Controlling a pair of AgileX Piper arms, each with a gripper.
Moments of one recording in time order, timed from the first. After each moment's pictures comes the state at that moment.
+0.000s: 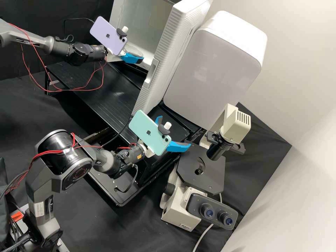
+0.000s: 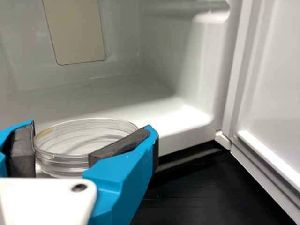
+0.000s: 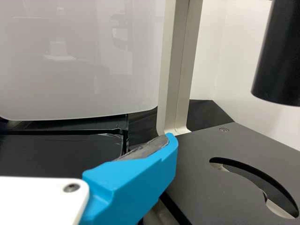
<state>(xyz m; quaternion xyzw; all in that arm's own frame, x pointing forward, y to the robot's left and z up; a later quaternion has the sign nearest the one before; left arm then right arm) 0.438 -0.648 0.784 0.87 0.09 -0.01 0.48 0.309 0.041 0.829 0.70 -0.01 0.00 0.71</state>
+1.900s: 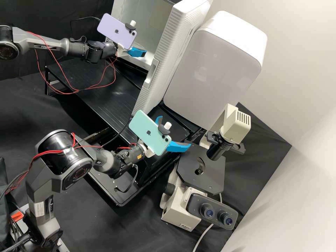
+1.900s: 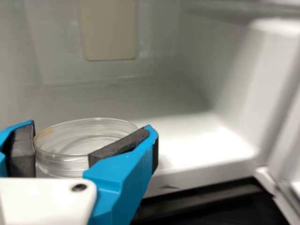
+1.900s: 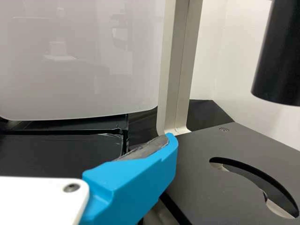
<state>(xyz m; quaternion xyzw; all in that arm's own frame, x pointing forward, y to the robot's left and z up) 0.482 -0.651 0.784 0.85 0.11 0.08 0.51 0.309 0.041 0.829 0.70 -0.01 0.00 0.71</state>
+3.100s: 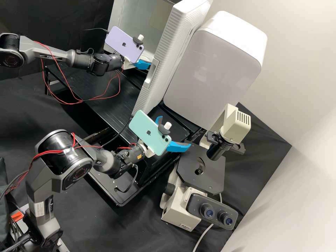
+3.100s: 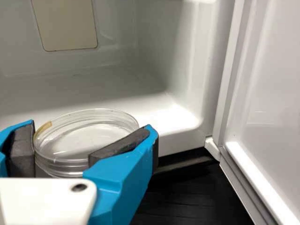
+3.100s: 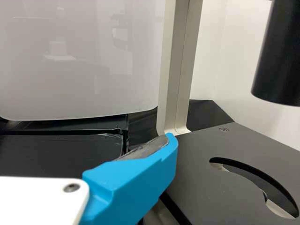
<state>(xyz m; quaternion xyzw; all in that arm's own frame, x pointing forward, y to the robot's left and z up) 0.478 -0.670 0.739 0.86 0.10 0.03 0.50 0.309 0.041 0.829 0.70 -0.01 0.00 0.71</state>
